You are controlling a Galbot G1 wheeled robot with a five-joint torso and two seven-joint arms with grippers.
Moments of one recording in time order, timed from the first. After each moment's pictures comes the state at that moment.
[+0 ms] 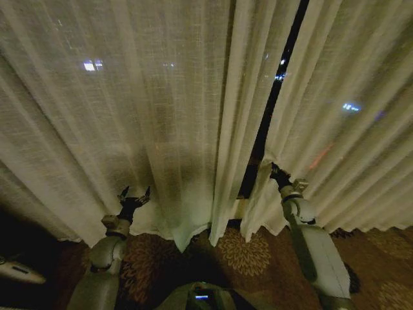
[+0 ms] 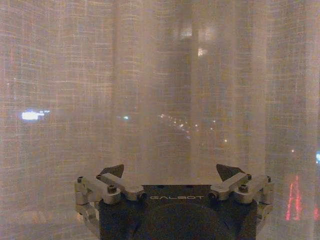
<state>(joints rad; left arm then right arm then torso) 1.41 -1.33 -0.69 -1.95 -0.31 0.08 0.13 -1.06 1.15 0.67 1.72 0.48 -0.19 0.02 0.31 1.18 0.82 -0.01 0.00</state>
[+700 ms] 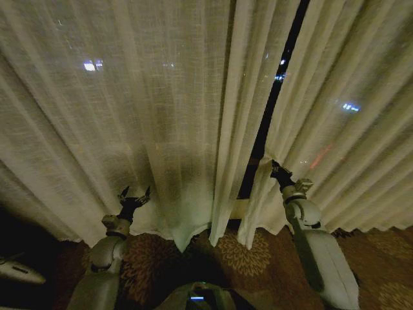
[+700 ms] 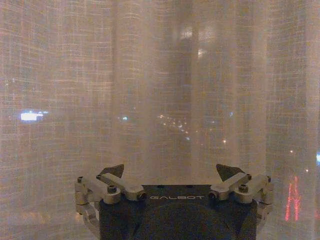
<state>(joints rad) 1.40 -1.32 -0.68 -1.93 -0.31 0.06 0.13 -1.11 1.14 0.68 1.81 0.48 -0.23 0.04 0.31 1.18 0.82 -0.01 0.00</state>
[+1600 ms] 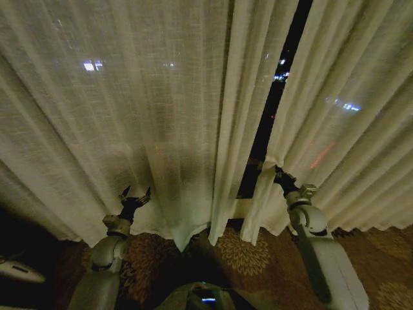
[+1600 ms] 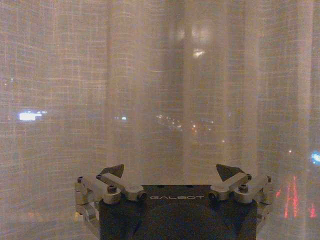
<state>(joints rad) 1.40 -1.32 -0.68 -1.92 -0.31 0.05 0.13 -1.19 1.15 0.72 1.83 0.48 -0.23 0.03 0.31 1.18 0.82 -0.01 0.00</state>
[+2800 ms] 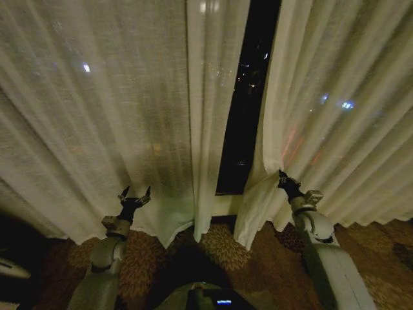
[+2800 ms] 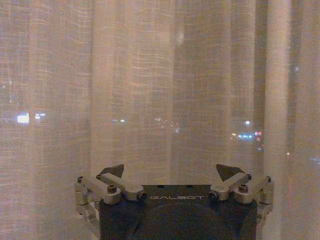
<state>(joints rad) 1.41 -1.32 -0.68 -1.93 -0.31 0.04 0.14 -1.25 1.14 0.78 1.83 0.50 -0.20 0.00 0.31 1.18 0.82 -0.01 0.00</state>
